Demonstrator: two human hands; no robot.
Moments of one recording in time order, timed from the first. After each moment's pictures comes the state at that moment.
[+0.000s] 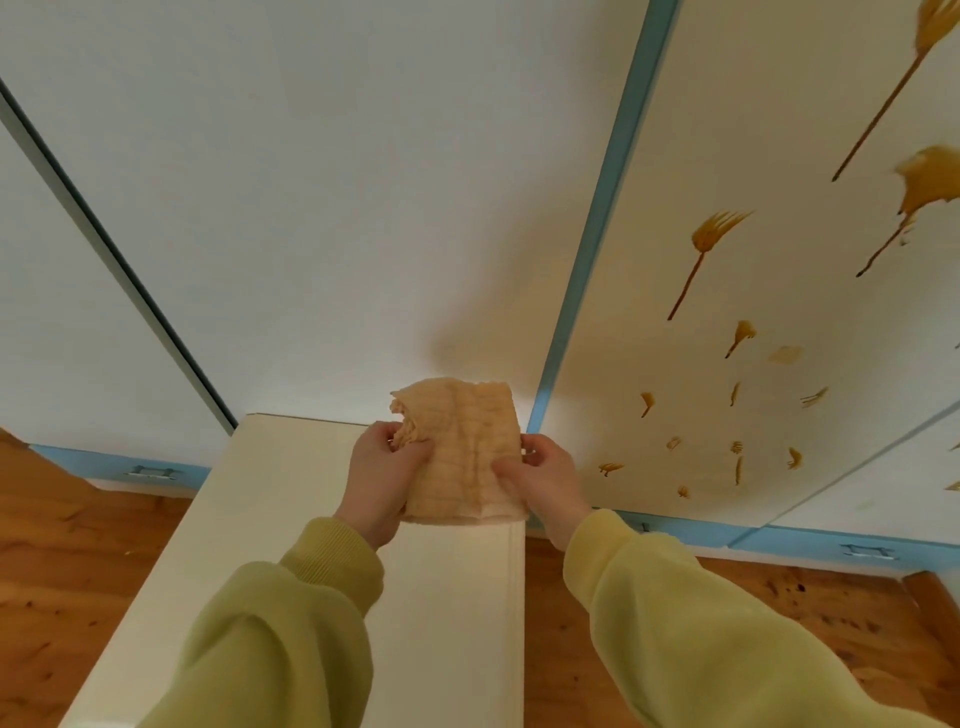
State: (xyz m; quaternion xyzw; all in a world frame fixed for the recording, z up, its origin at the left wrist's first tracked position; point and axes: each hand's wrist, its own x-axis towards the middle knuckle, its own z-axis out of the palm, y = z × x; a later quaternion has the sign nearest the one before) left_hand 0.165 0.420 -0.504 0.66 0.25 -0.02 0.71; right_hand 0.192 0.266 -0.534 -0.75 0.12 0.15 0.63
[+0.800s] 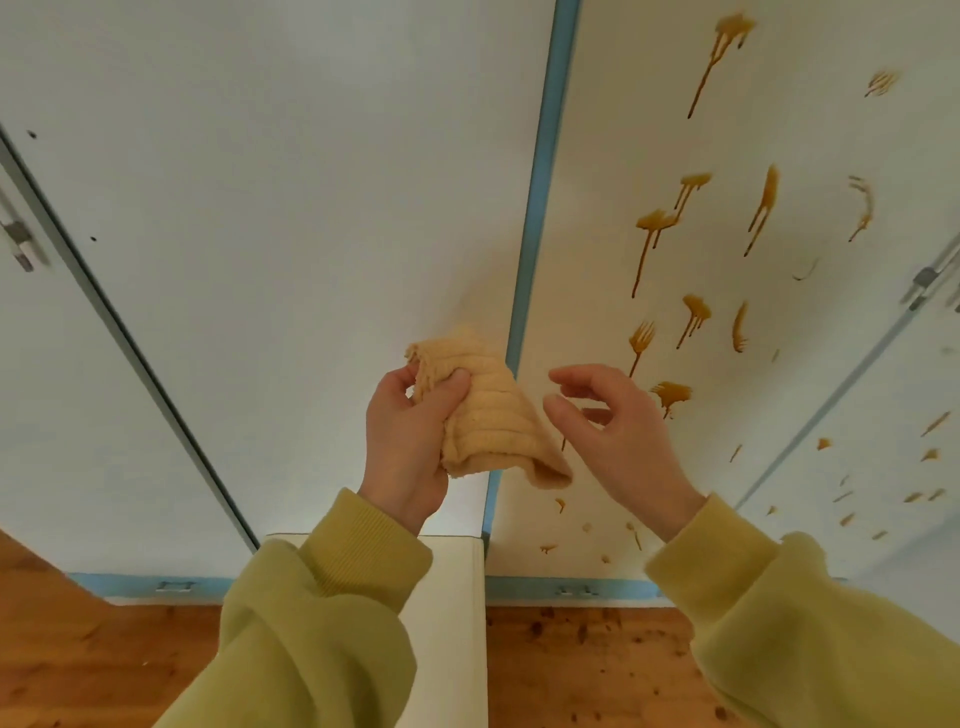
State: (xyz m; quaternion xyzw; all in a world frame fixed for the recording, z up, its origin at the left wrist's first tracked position) left_hand 0.117 0.364 -0.129 0.52 0.10 0.04 0.85; right_hand 0.117 0.200 -0.139 -0.84 -0.10 -0.18 0.49
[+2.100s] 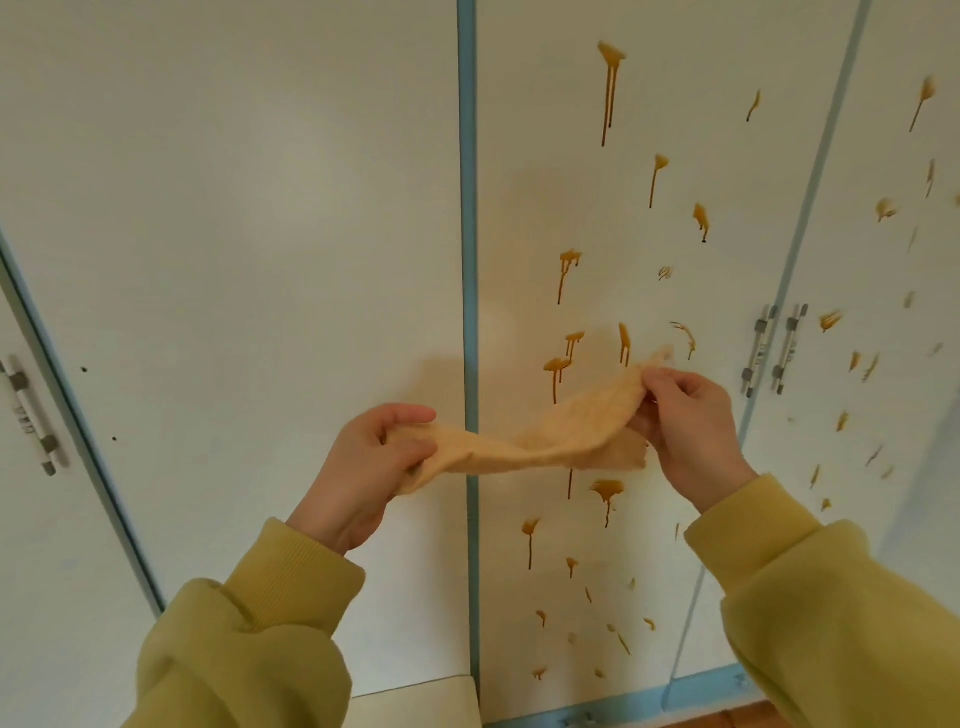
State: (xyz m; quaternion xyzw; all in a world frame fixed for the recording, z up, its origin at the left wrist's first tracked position) left_hand 0.096 0.400 -0.025 0.72 -0.09 0.01 0.68; right_hand 0.075 0.157 -0.006 -0.59 0.11 -0.27 0.75
